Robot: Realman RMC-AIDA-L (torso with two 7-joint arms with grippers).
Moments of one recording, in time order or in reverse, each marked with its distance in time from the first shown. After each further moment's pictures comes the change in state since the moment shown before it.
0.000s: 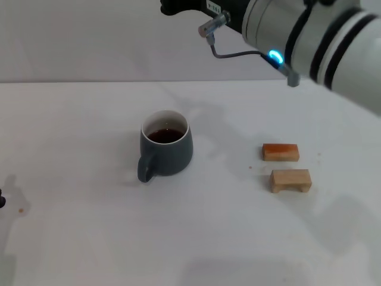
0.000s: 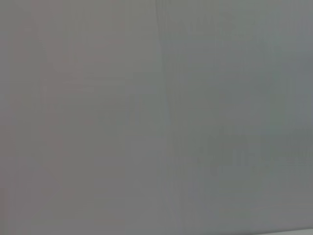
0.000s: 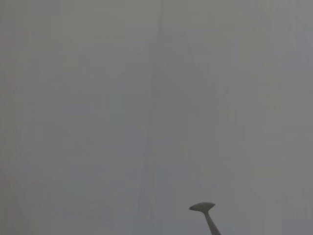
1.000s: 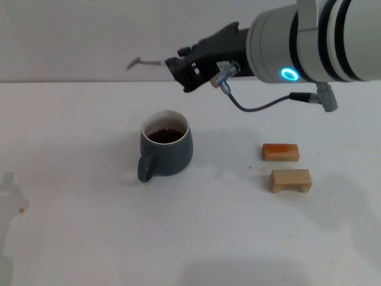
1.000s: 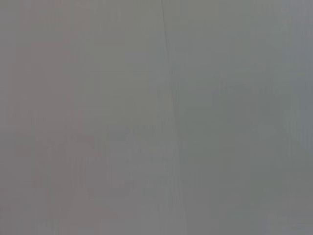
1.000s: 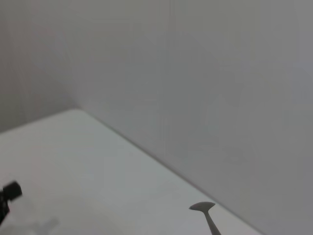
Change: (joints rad) left arm 0.005 0.002 -0.009 0.001 0.000 0.057 -0.015; right arm 0.239 0.008 0.171 0.133 0.147 0.869 0.024
